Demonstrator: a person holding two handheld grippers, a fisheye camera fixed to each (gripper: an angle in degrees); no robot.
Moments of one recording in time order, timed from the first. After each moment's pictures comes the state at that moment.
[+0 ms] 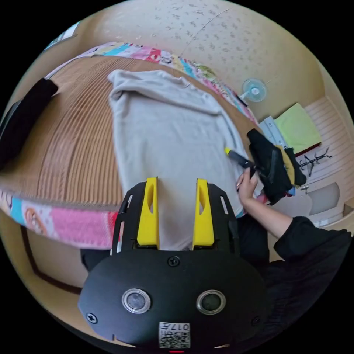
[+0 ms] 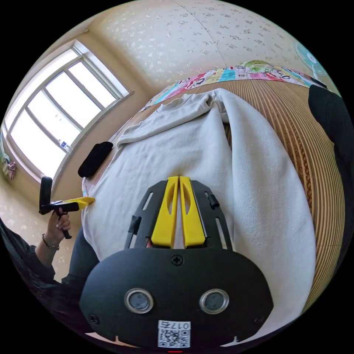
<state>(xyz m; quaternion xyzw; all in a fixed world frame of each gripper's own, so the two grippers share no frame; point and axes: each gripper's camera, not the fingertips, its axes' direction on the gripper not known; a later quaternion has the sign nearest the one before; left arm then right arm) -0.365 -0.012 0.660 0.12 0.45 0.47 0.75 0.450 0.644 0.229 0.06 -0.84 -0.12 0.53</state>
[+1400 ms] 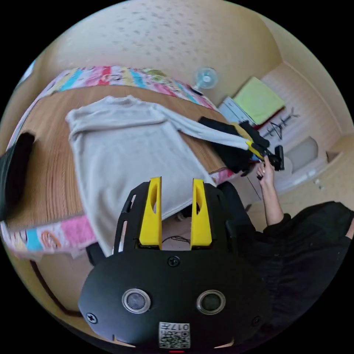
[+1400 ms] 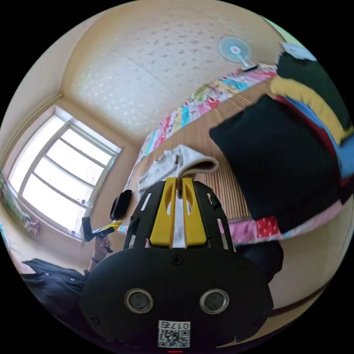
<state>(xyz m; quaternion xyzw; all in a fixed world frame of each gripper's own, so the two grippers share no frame) -0.439 0.057 0.610 0.15 0.48 0.59 0.64 0.721 0.627 0.342 -0.01 -0.85 0.09 0.51</state>
